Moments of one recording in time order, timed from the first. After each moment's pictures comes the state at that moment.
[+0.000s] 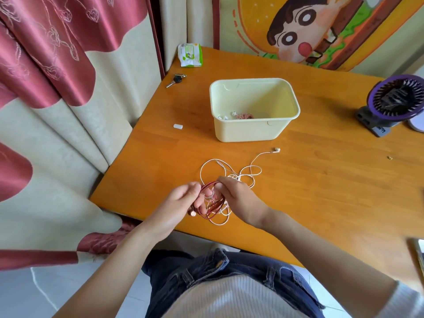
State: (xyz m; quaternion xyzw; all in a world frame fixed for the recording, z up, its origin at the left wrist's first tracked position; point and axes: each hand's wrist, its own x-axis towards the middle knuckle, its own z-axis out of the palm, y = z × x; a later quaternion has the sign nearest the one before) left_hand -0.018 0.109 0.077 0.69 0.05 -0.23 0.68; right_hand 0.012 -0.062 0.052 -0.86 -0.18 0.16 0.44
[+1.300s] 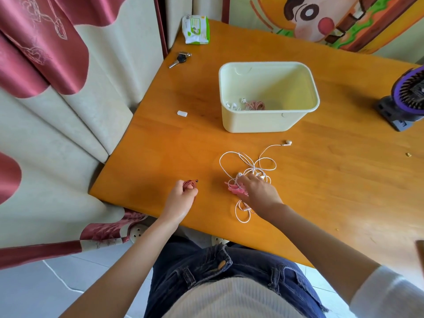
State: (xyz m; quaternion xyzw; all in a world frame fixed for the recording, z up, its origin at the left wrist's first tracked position) left_hand 0.009 0.119 0.009 0.79 0.25 -0.23 0.50; right_hand 0.040 -0.087 -0.013 -0.97 -0.13 0.20 0.09
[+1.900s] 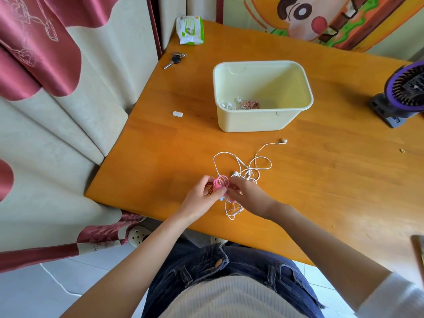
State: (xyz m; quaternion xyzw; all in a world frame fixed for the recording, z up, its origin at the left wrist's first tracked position) left_hand 0.016 0.088 -0.011 0.78 0.09 -0.28 0.55; right_hand 0.035 -0.081 0.007 -0.87 -0.13 0.27 0.39
